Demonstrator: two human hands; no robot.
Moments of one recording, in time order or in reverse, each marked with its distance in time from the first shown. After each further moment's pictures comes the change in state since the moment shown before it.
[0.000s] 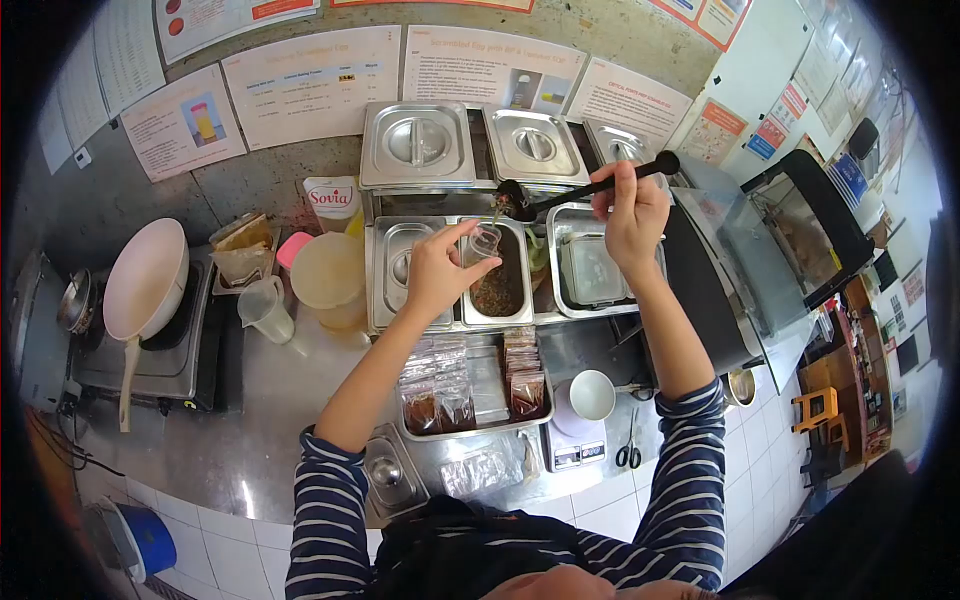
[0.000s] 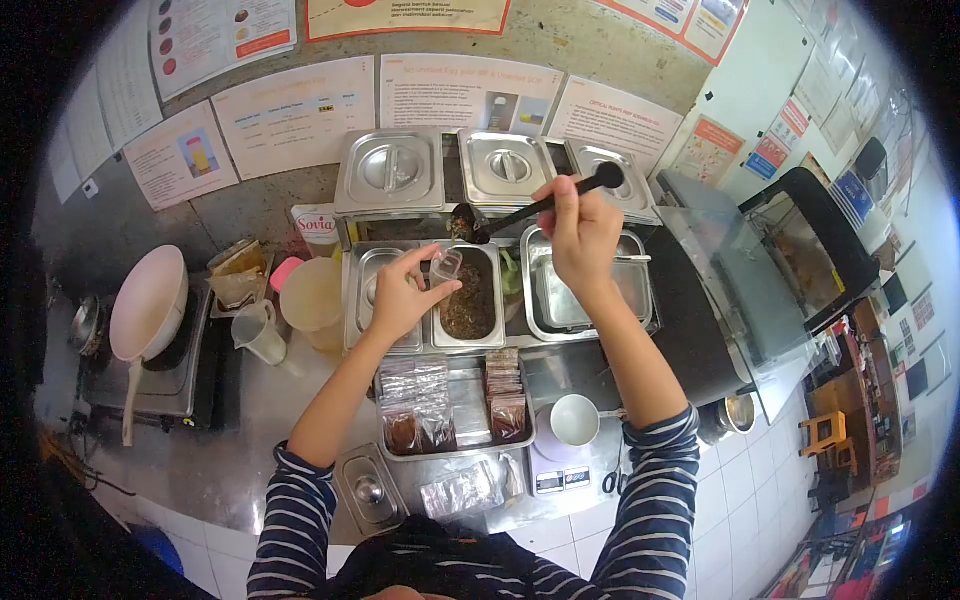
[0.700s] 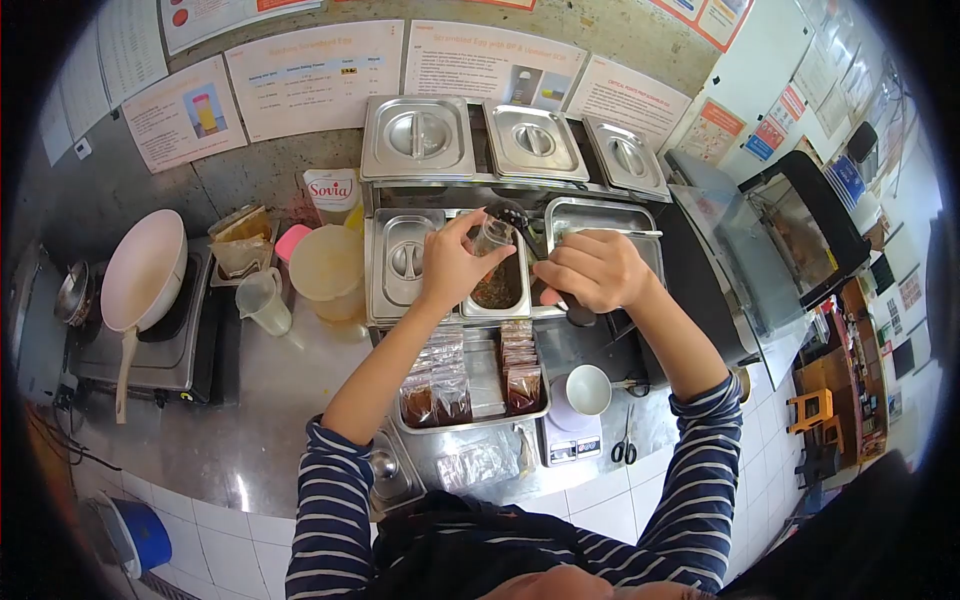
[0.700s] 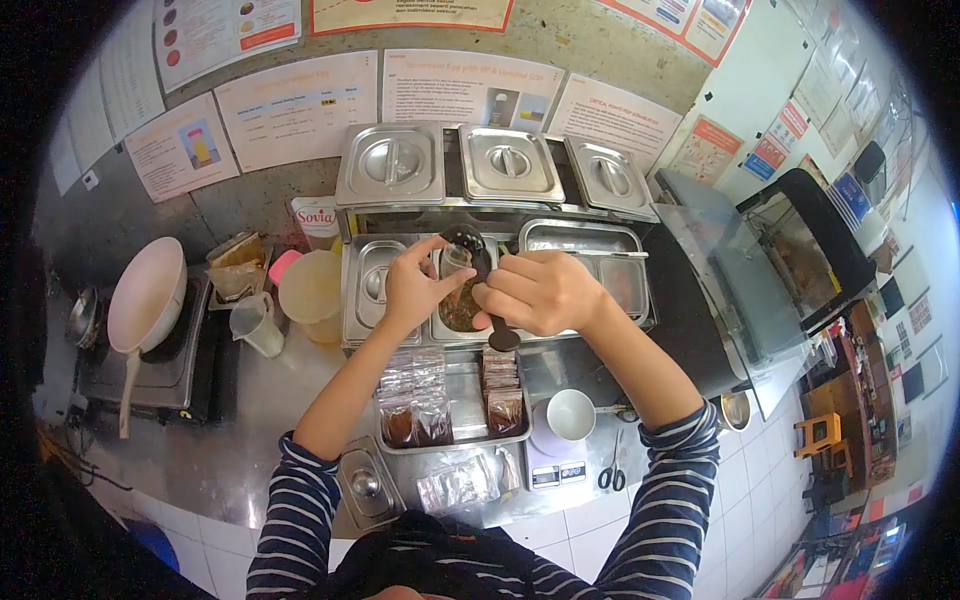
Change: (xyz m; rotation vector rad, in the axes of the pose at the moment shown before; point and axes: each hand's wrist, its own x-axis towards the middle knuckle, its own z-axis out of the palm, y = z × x) left_hand 0.003 0.019 0.012 0.050 0.017 -0.078; right_hand -0.016 -0.023 -0.007 -0.278 -0.594 -1.180
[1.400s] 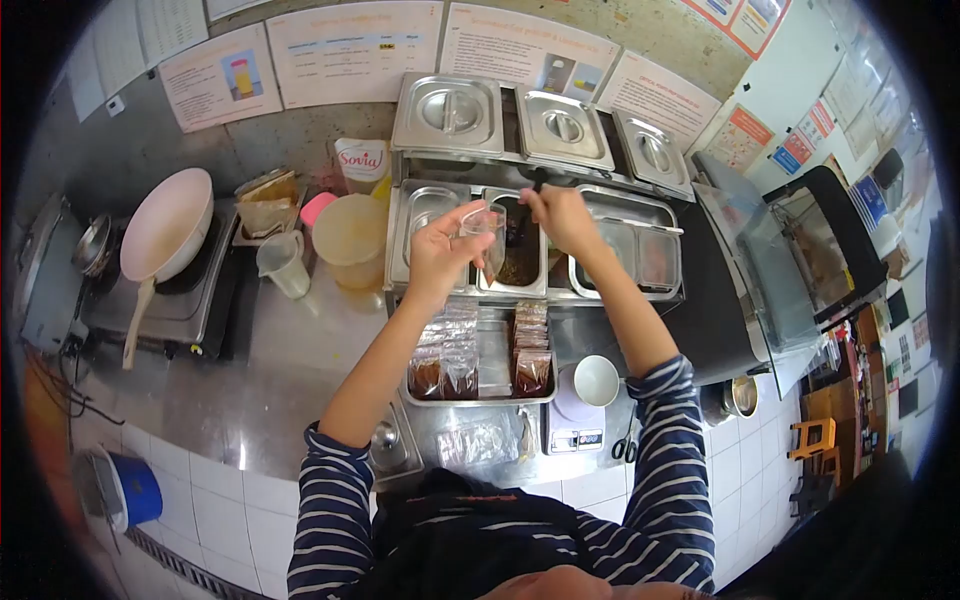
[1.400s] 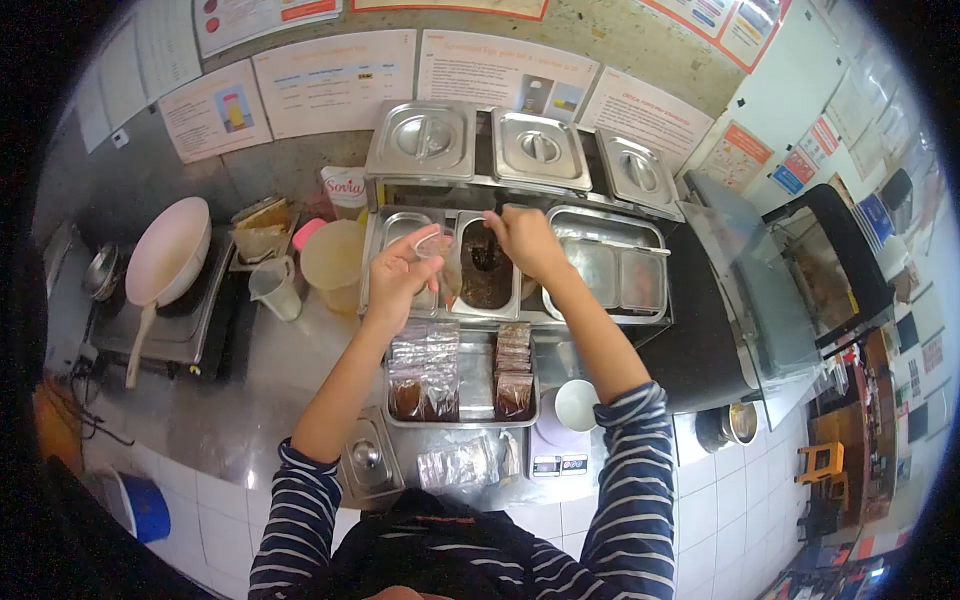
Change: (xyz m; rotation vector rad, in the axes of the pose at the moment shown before) left_hand -0.043 0.008 -0.034 -0.834 -0.036 -0.253; right_hand -0.038 0.019 0.102 0.282 -0.150 1.169
